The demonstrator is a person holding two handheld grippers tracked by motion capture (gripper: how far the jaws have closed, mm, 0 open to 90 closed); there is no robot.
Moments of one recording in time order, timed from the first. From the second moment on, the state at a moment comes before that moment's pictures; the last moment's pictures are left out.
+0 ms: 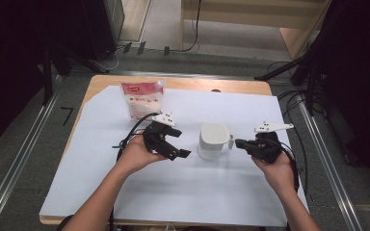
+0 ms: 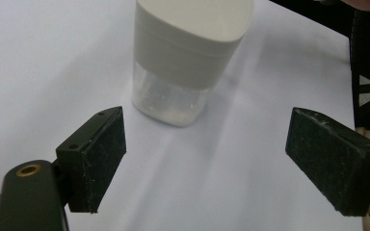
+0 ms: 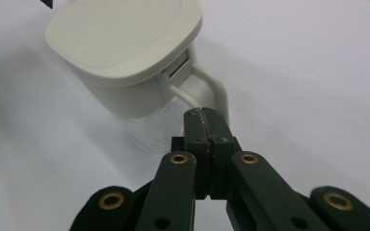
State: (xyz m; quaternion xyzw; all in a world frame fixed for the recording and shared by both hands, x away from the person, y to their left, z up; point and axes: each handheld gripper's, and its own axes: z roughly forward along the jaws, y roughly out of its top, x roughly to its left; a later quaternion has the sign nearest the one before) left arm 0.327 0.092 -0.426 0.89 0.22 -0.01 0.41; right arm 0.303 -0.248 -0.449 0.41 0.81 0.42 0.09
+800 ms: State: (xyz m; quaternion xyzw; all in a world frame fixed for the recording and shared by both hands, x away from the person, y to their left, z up) left arm 0.366 0.054 -0.421 0.90 0.14 -0.03 0.40; right arm 0.331 -0.245 -0.449 0.40 0.81 0.42 0.08
